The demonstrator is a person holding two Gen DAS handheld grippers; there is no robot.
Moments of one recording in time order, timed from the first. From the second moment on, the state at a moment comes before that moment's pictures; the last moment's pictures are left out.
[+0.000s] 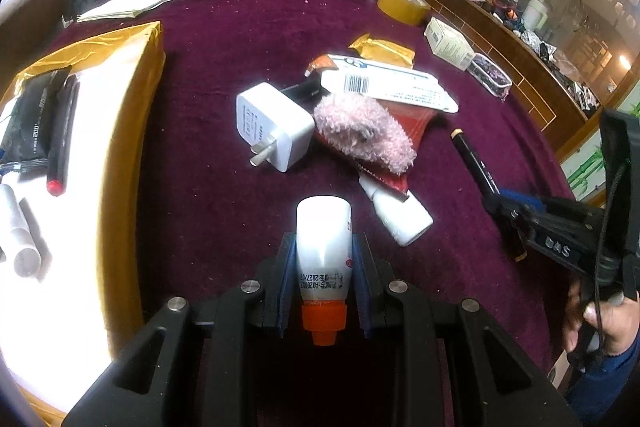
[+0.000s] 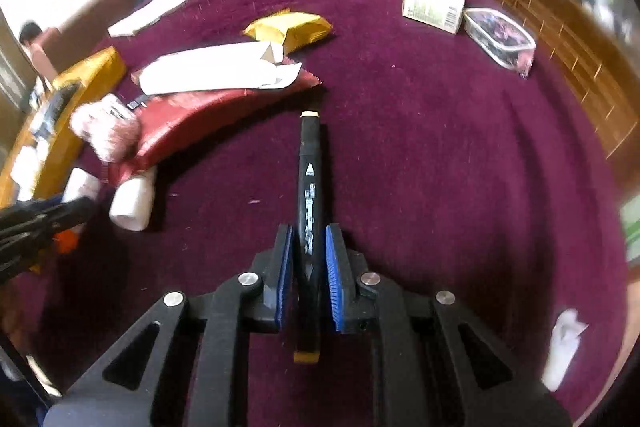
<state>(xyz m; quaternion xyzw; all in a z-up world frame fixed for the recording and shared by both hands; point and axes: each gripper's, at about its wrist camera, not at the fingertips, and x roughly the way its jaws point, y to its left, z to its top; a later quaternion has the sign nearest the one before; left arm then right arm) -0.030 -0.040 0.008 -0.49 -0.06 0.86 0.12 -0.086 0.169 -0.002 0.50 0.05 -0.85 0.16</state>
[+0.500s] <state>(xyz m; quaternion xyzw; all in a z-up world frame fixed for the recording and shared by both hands) -0.023 -0.051 0.019 -0.48 -0.08 0.86 0.14 -0.085 0.202 0.010 0.48 -0.10 -0.84 0.21</state>
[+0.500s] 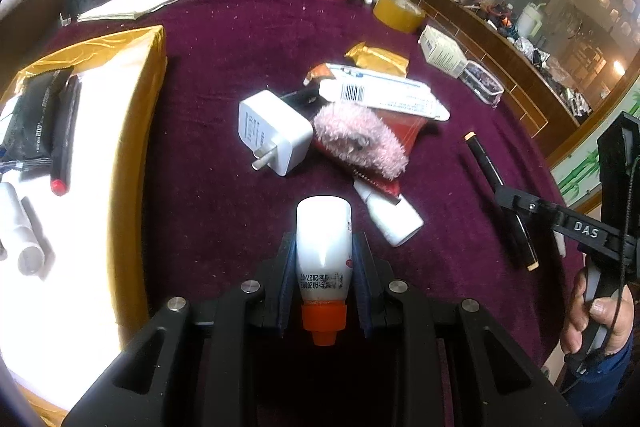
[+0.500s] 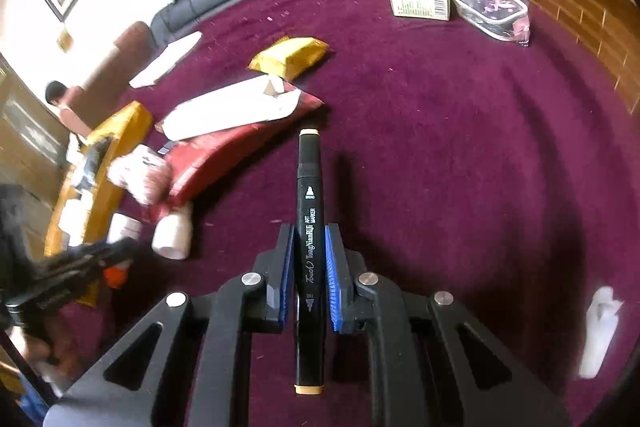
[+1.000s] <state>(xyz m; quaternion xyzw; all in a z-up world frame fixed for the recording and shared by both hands) -0.005 -0.141 0.056 -0.43 -0.15 0.89 0.09 -0.076 0.092 0.072 0.44 -0.11 -0.82 0.36</state>
